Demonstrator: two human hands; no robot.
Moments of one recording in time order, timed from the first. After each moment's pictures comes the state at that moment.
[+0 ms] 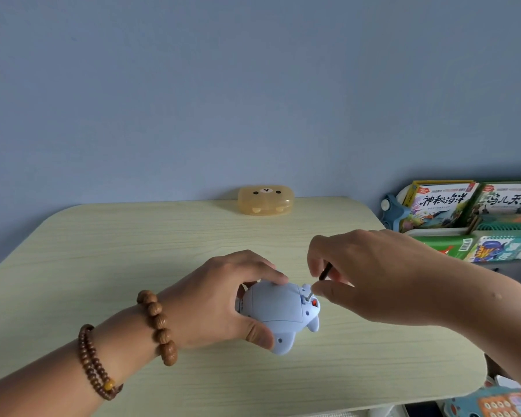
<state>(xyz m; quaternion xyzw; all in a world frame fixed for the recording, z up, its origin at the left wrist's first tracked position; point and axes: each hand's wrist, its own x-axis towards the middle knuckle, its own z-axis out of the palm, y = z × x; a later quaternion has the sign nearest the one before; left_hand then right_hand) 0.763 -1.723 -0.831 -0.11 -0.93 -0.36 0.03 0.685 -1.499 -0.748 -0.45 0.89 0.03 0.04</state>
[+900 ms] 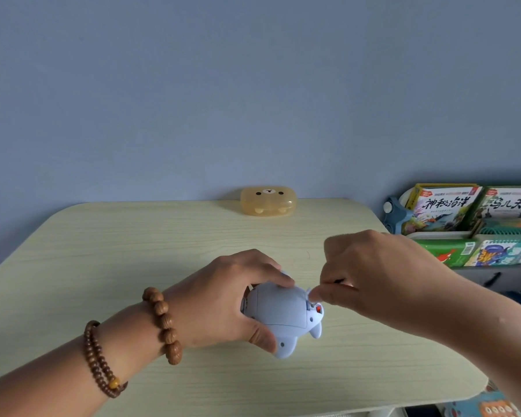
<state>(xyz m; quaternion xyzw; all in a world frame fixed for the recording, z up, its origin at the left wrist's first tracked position) 0.765 -1.719 -0.825 -0.11 -0.93 -0.34 0.01 0.686 -1.498 -0.757 -0.45 0.89 0.04 -0.03</state>
